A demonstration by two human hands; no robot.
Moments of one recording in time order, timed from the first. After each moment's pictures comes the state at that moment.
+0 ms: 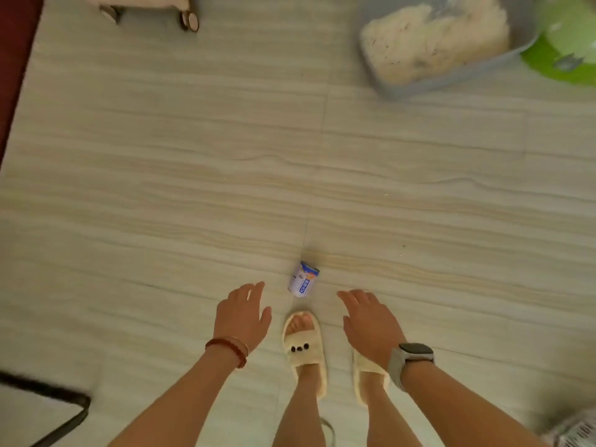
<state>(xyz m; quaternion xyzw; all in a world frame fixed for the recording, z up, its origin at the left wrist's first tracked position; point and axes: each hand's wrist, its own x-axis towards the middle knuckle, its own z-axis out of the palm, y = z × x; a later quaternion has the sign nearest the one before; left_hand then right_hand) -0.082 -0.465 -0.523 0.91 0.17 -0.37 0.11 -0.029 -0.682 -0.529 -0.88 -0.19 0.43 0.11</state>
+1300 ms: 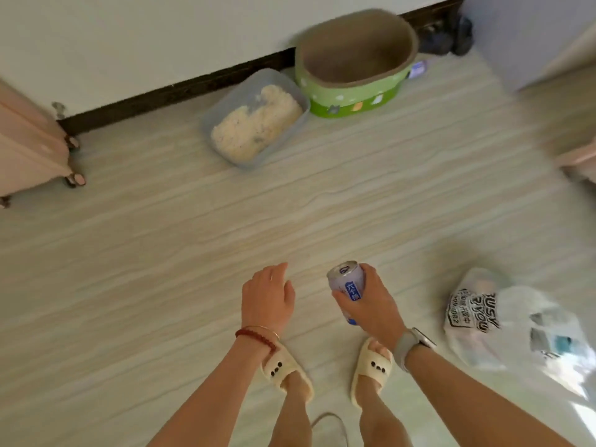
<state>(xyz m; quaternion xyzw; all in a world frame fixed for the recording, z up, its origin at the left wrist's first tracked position) -0.012 -0.632 -0.317 0.96 -0.10 -0.21 0.17 -0.067 -0.805 -0.312 -0.84 0.28 0.19 0.42</state>
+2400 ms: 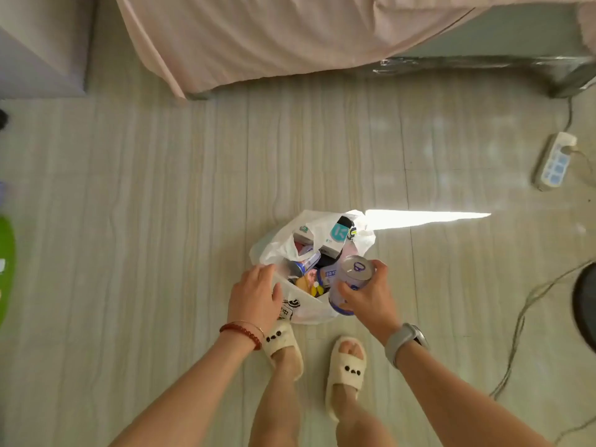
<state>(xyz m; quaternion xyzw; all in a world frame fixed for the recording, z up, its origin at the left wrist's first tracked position) -0.218 -1.277 -0.418 0.72 -0.61 -0.32 -0.04 -0.409 -1.287 -0.413 -0.39 0.76 -0.16 0.50</state>
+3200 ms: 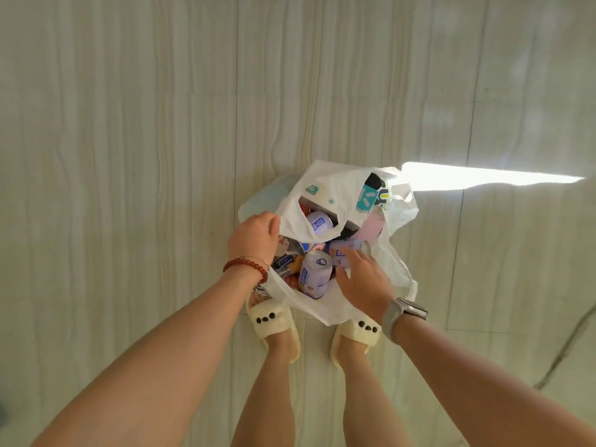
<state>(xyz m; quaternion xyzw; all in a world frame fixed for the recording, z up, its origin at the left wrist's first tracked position) -0.225 -1.353 -0.618 0.78 -0.53 -0.33 -0.06 -0.409 -1.324 -0.616 -0.57 0.64 0.14 0.50</state>
